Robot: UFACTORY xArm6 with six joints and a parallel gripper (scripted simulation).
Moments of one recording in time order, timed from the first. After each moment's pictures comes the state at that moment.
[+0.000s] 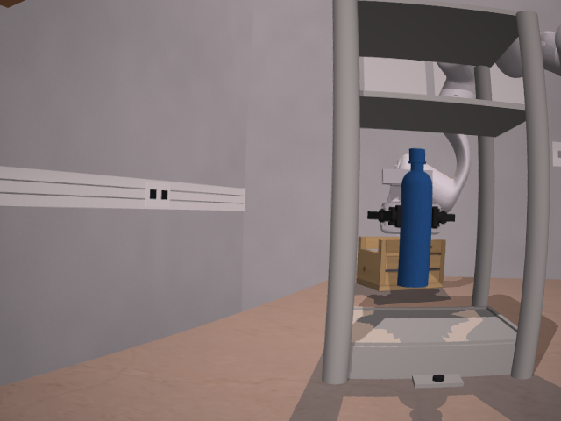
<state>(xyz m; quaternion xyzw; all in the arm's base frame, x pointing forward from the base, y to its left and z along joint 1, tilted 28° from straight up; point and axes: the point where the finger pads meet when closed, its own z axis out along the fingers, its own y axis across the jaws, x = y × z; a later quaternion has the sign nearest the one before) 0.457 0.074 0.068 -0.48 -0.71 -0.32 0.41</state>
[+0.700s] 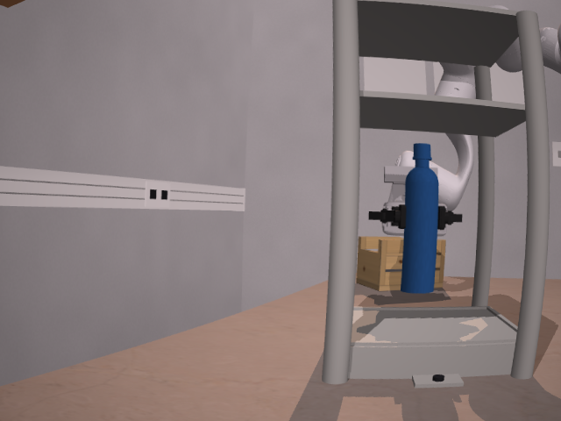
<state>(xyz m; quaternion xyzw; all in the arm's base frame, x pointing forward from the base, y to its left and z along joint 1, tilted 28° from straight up) 0.441 0.122 0.042 -0.48 -0.71 -0.32 0.41</state>
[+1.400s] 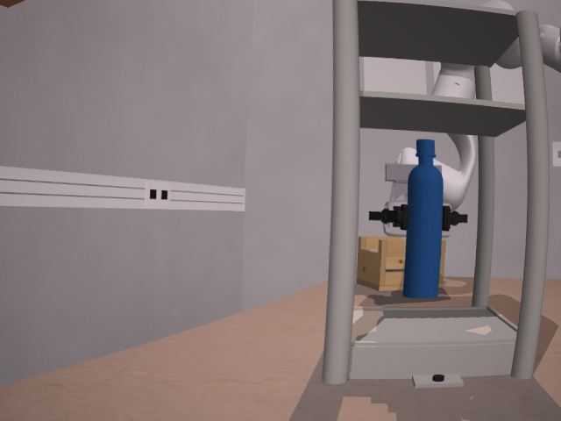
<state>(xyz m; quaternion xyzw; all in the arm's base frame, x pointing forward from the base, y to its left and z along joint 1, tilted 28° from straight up) 0.430 0.158 0.023 -0.48 -0.71 -0.32 0.41</state>
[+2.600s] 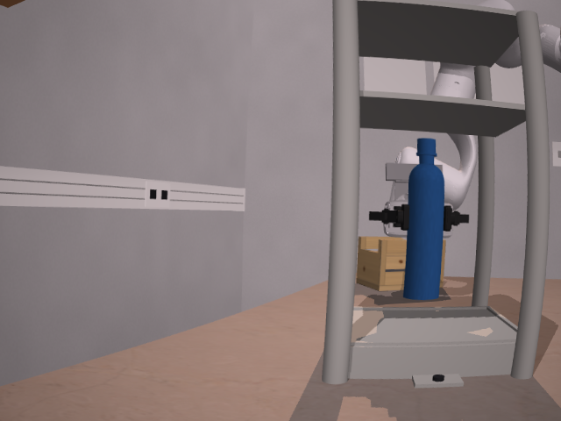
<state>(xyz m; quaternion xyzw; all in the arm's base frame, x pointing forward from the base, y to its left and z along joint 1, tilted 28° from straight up) 0.428 0.167 0.018 -0.48 -0.71 -0.32 0.41</state>
